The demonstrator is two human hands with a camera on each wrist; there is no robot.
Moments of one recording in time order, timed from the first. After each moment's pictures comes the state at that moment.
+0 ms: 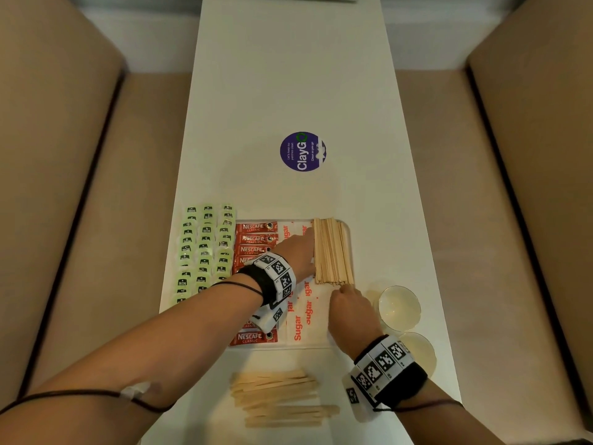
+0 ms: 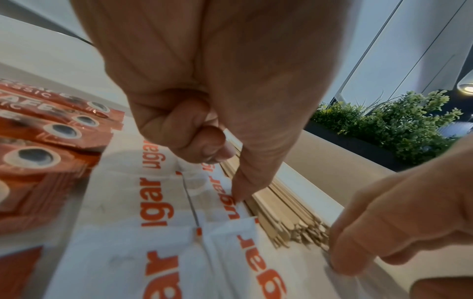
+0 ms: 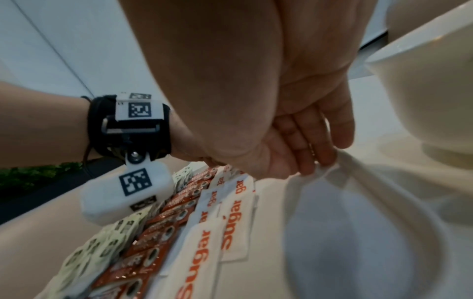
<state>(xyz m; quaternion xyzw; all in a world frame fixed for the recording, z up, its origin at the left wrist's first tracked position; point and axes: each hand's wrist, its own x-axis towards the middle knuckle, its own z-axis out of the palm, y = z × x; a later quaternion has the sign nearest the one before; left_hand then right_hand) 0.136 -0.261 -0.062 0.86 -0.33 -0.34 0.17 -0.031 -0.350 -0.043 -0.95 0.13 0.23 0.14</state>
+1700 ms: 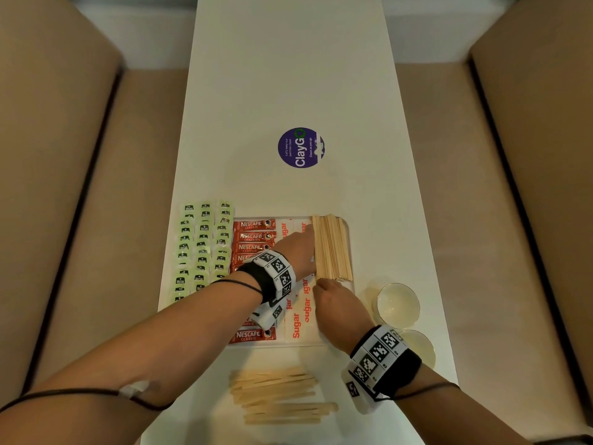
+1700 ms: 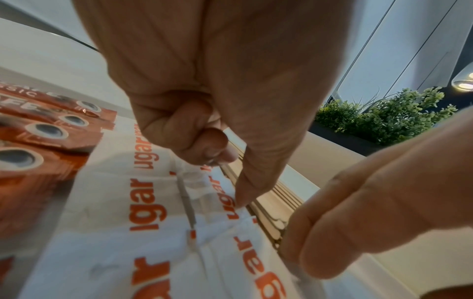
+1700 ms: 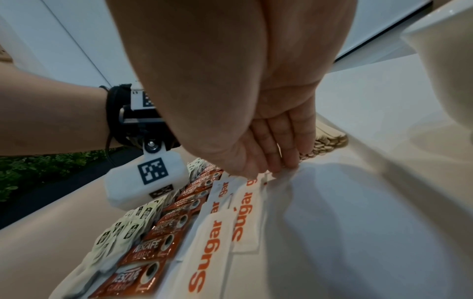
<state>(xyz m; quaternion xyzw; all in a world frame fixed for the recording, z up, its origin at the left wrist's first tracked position) 0.133 -0.268 -0.062 0.87 -0.33 -0.33 0.15 -0.019 -0.345 -0.056 -0.96 0.02 0.19 0.20</state>
